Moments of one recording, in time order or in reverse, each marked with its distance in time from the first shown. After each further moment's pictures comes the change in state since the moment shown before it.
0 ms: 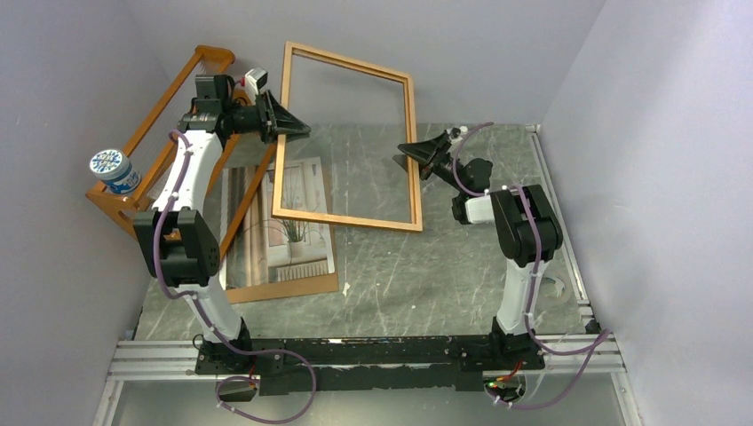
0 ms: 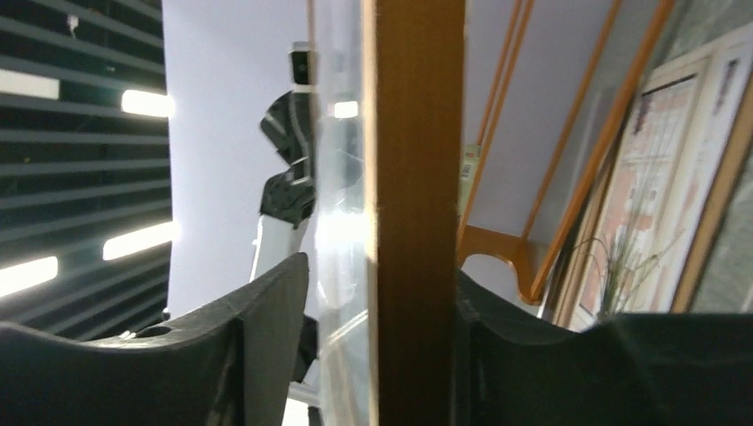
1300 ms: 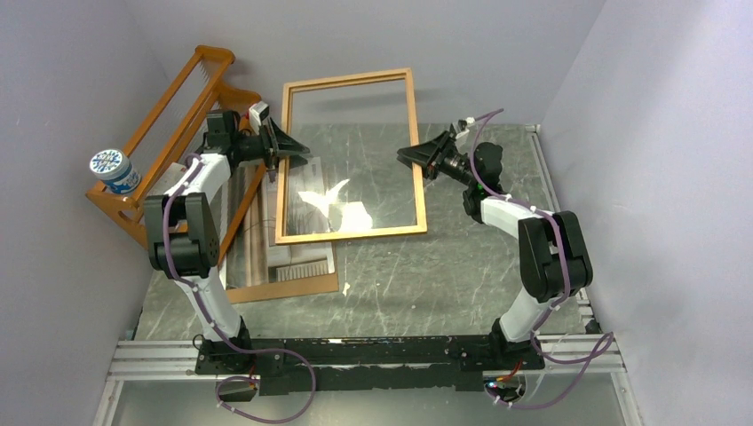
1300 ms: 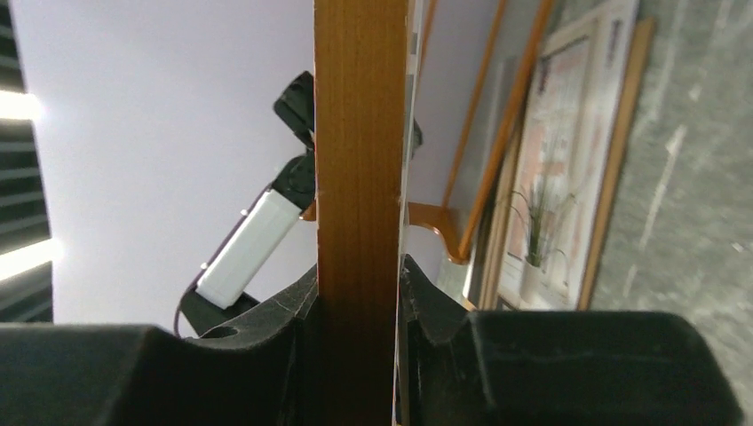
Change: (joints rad) left arm 0.050 0.077 -0.353 0.402 0.039 -0.051; right arm -0.009 -0.336 -0.051 -0.563 -0.020 -0.342
